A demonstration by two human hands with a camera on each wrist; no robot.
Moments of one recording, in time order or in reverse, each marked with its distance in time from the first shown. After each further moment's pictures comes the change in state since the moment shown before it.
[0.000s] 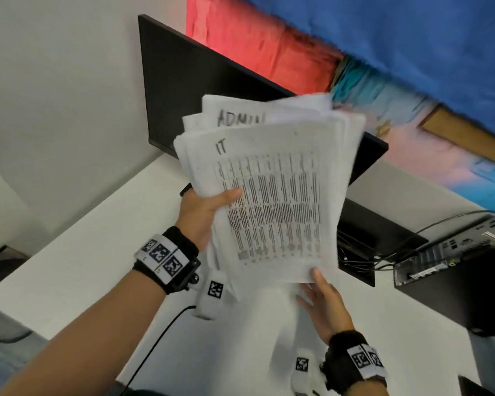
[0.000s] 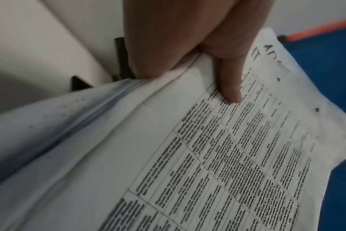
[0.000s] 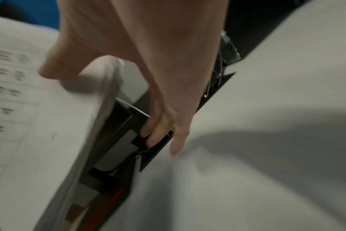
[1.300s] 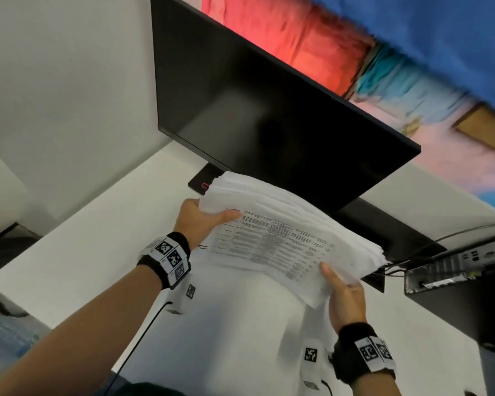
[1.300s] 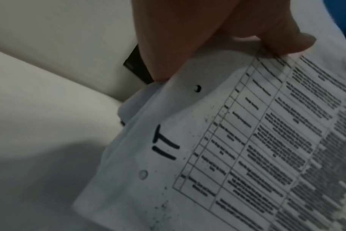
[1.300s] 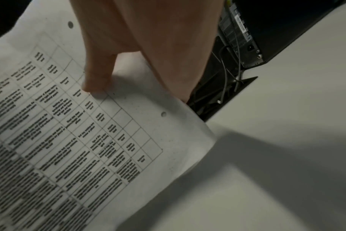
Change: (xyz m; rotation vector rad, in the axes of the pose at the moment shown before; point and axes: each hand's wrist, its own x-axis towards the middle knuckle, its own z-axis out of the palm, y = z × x) left_hand 0.020 -0.033 -0.050 0.536 0.116 -0.041; right_hand 0.017 -0.018 0.003 -0.160 0.104 -0.257
